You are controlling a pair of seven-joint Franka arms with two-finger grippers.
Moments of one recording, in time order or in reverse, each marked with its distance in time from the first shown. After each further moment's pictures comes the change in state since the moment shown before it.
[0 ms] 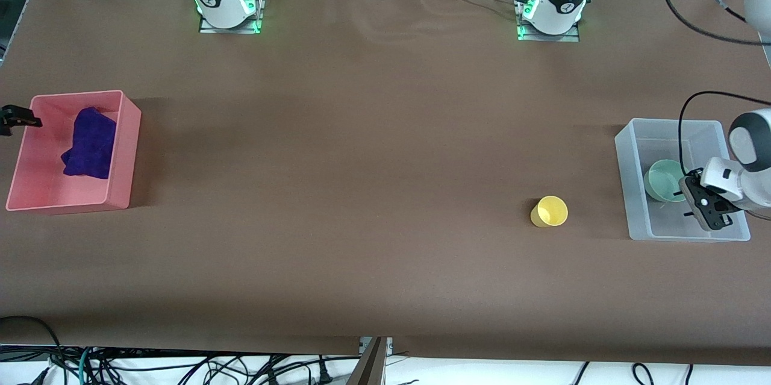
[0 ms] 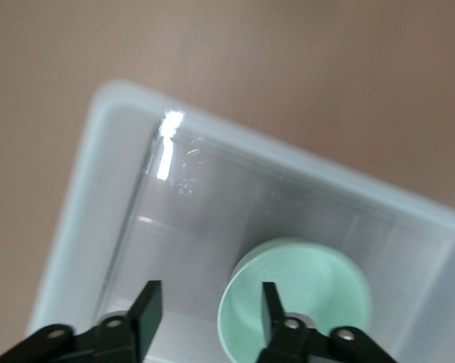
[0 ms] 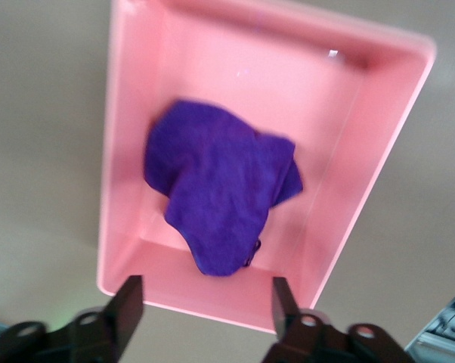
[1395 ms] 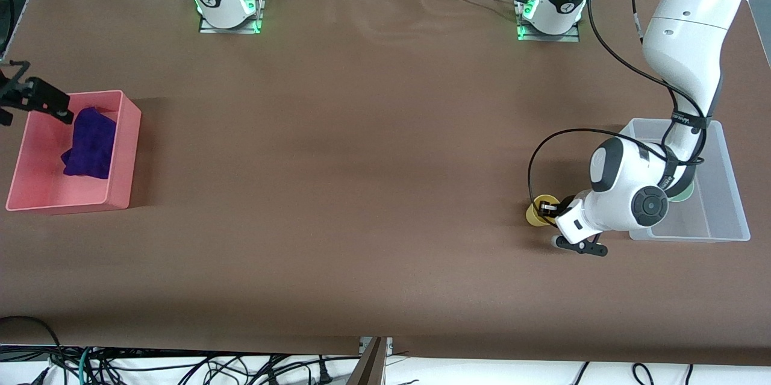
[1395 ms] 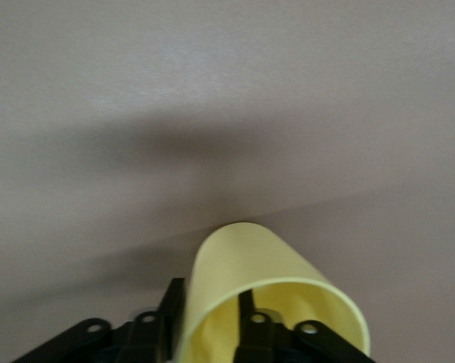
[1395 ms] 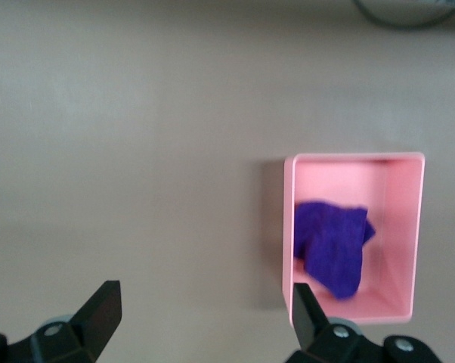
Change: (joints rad) left arm -0.298 0.191 -0.076 0.032 -0.100 0.083 -1.320; right arm 0.071 -0.251 0.371 0.164 -0.025 -0.220 0.705
